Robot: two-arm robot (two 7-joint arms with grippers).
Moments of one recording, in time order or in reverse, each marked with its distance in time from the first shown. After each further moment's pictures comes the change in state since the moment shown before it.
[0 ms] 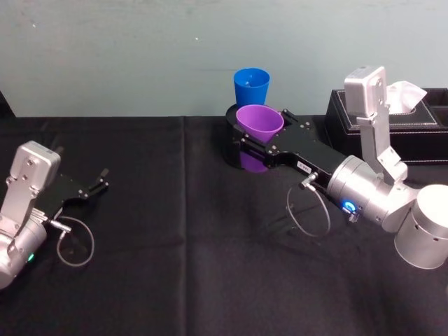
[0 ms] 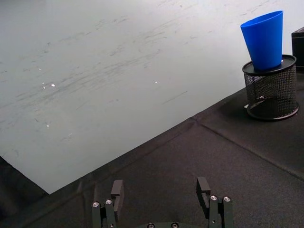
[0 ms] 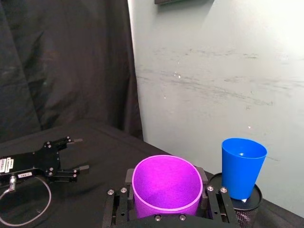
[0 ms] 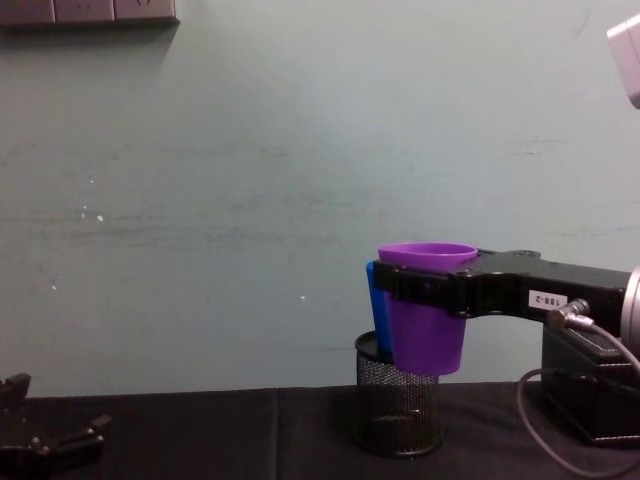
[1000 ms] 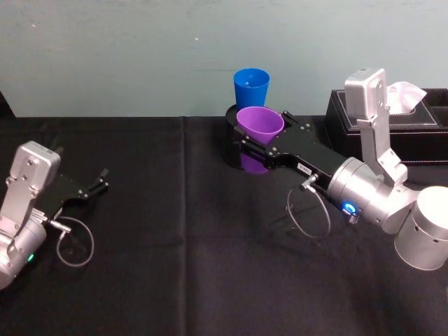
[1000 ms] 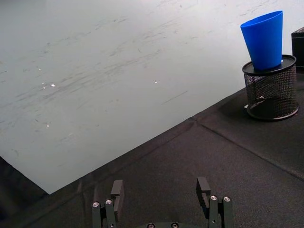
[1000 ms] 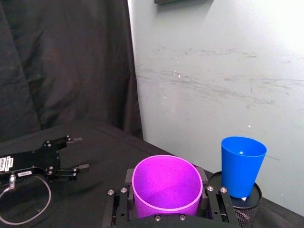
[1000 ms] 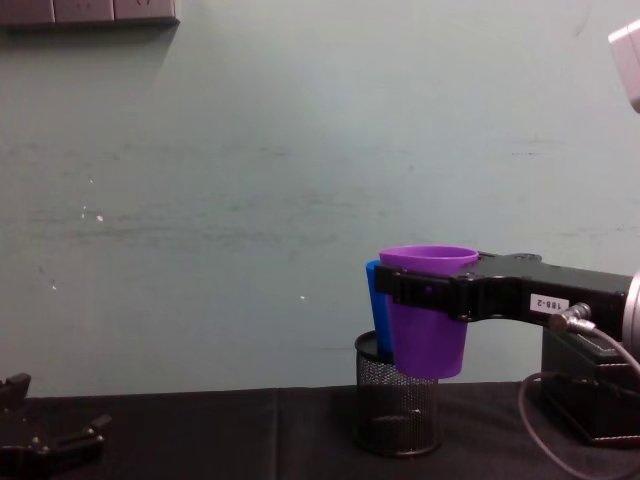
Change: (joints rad) left arm 0.000 0.000 0.000 0.000 0.000 0.000 0.000; right arm -0.002 -0.001 0.002 0.005 -0.001 -0.004 0.004
